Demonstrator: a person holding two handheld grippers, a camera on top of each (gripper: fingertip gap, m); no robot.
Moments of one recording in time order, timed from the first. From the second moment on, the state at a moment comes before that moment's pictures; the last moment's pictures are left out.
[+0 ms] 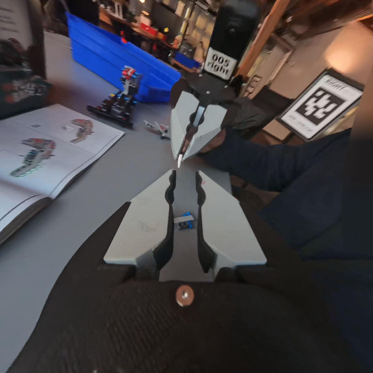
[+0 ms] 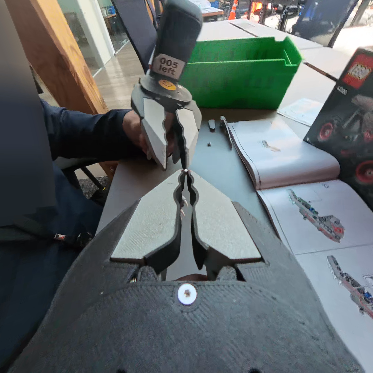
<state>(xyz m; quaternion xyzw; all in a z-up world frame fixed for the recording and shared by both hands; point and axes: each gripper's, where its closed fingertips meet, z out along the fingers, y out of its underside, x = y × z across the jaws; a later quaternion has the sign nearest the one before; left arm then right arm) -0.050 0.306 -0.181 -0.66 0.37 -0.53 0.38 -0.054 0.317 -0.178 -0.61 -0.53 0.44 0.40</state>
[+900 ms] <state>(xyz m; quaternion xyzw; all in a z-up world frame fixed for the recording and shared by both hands) -0.047 0.319 -0.194 -0.69 0.39 -0.44 0.42 -0.063 0.320 -0.186 -0.63 -0.49 0.48 0.35</state>
